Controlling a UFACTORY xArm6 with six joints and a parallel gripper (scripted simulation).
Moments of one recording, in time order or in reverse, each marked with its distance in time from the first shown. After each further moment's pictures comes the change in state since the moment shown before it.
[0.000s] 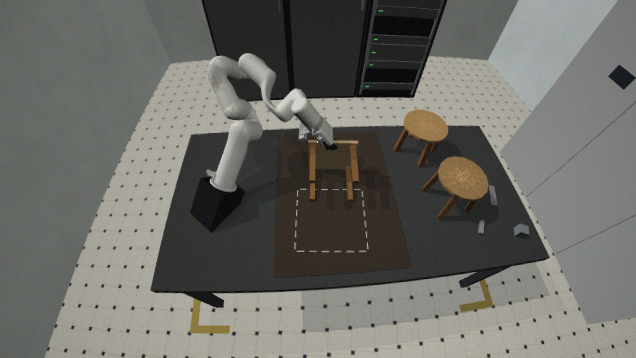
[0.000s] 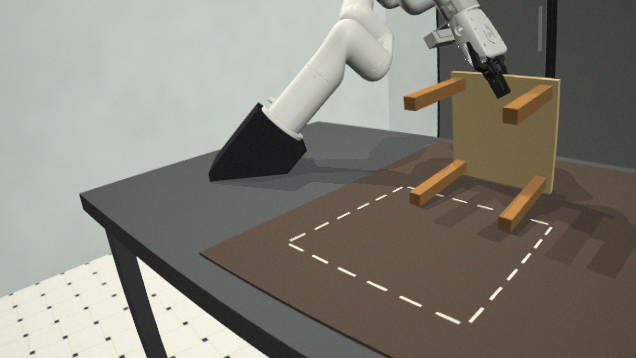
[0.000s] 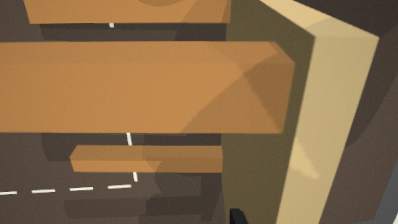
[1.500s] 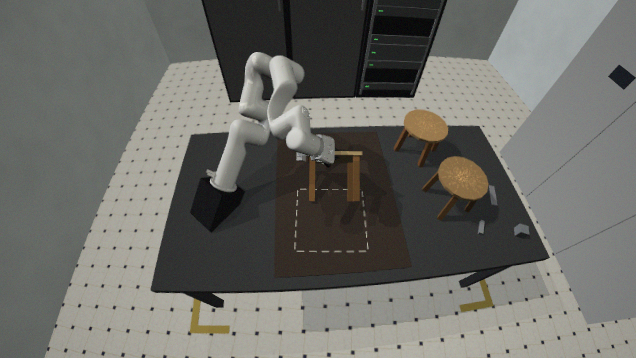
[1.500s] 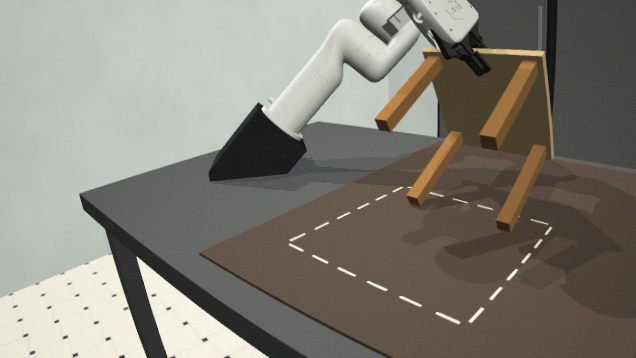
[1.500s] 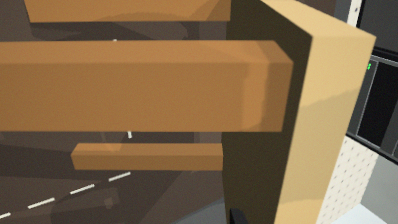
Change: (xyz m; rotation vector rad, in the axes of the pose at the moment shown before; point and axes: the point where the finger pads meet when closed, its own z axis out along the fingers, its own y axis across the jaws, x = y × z) arm -0.031 -0.094 -0.053 -0.356 -0.008 0.210
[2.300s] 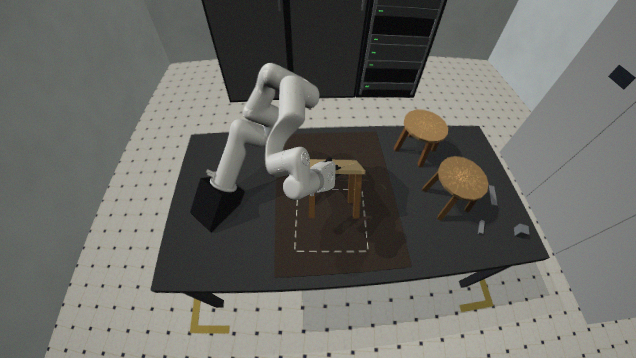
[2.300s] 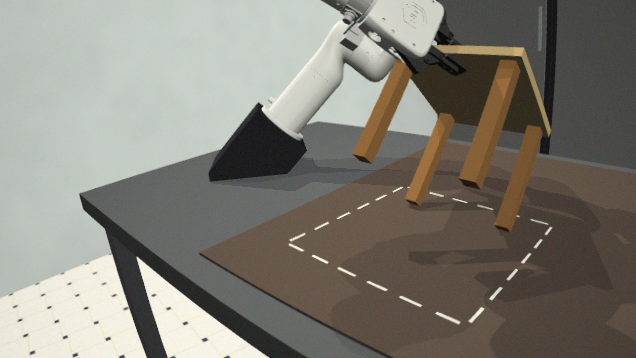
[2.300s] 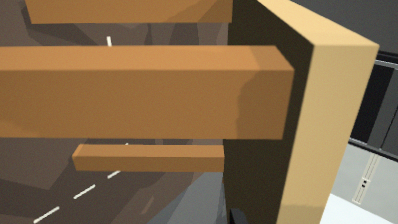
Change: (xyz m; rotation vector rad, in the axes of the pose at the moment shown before) arm -0.026 -0.077 -0.044 -0.293 0.001 0.175
